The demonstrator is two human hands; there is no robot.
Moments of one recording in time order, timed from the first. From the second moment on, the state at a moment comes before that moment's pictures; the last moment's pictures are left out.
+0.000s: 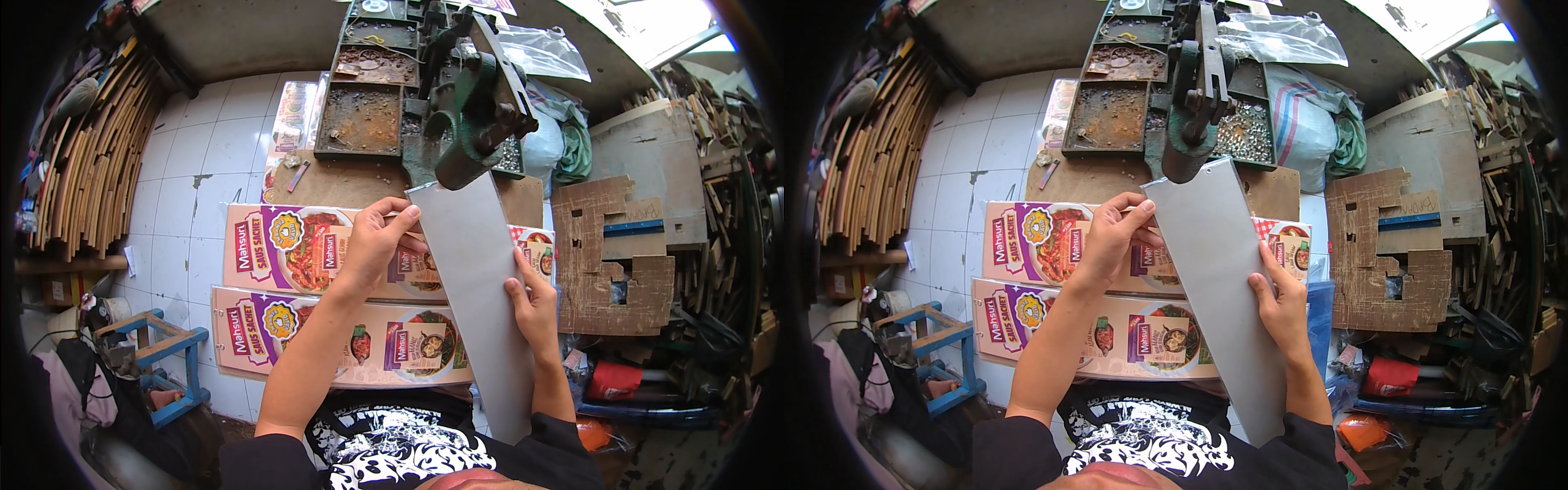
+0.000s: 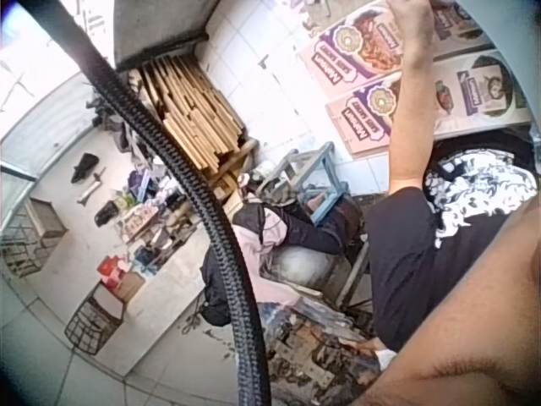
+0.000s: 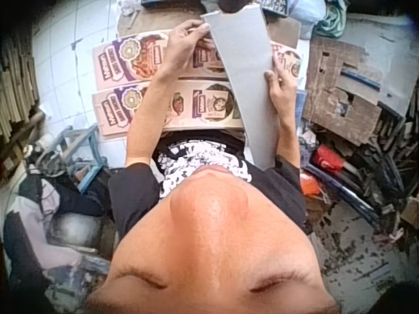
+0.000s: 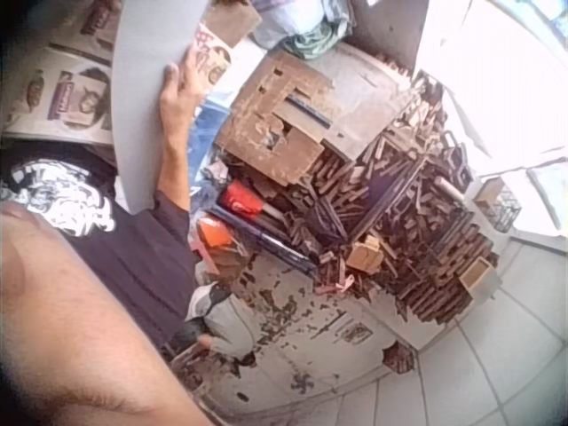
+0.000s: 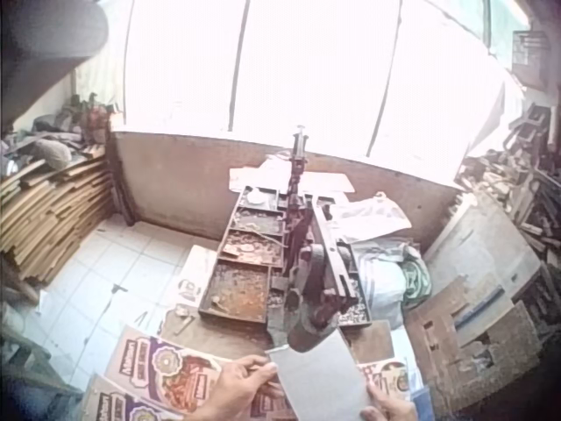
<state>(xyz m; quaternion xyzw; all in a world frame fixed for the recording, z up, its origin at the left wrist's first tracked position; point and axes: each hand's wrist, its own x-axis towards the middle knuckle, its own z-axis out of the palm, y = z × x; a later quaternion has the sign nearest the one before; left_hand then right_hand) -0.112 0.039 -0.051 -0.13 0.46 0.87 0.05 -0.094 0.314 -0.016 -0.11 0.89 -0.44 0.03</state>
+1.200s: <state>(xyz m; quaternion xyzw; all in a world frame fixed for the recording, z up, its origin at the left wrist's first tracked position) -0.113 0.037 -0.056 -0.12 0.45 0.88 0.06 -0.093 0.313 -0.020 -0.08 0.88 -0.46 0.05</state>
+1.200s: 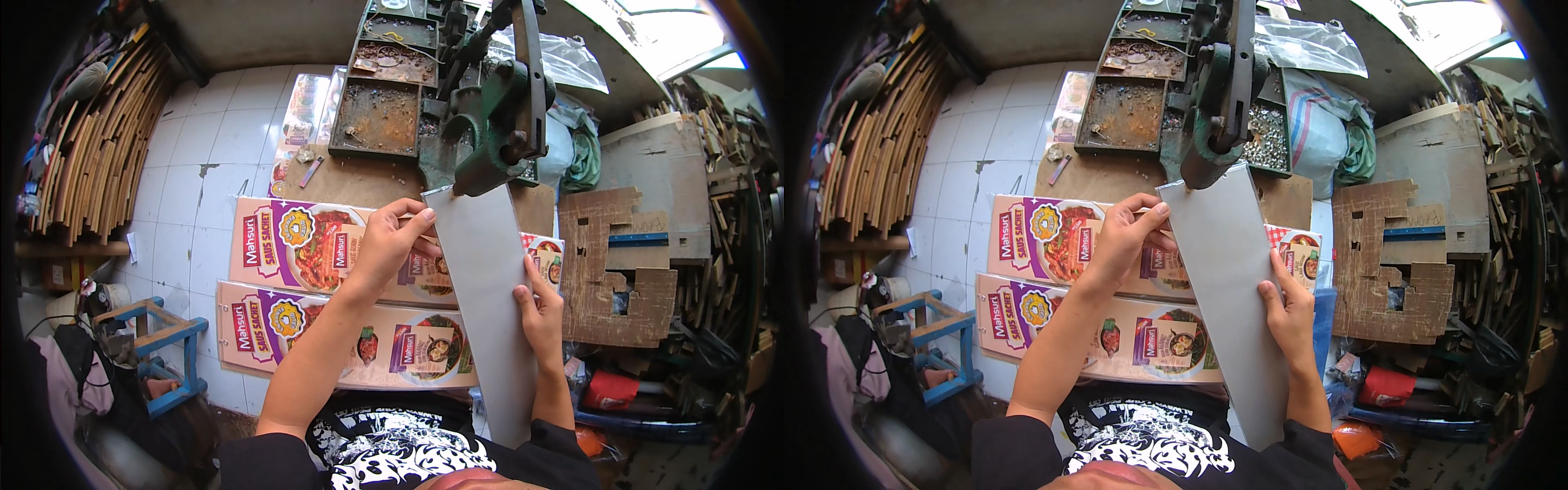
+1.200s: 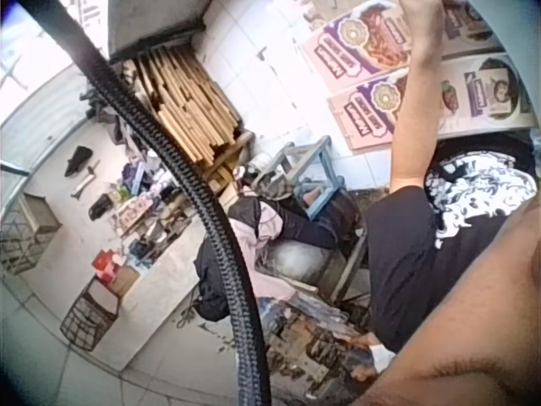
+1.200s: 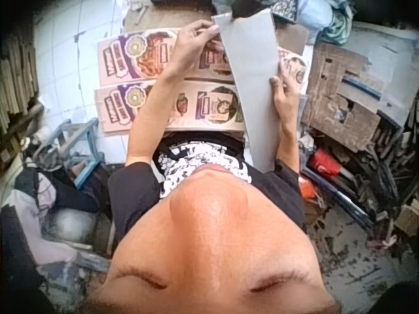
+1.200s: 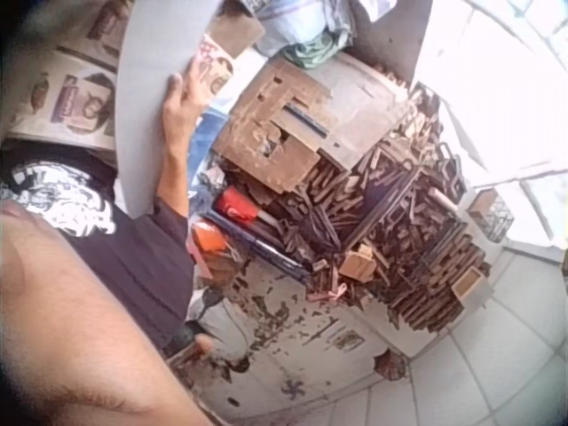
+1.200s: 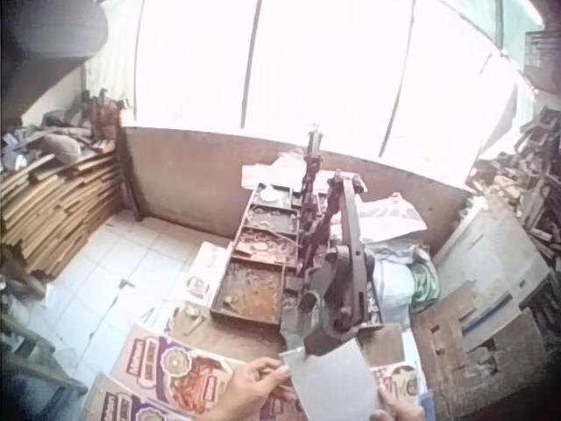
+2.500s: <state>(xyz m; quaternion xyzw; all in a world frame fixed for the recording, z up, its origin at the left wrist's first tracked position) -0.114 0.036 -0.055 -0.12 0.46 0.88 0.06 -0.096 0.313 -0.014 -0.12 0.89 -0.43 0.02</state>
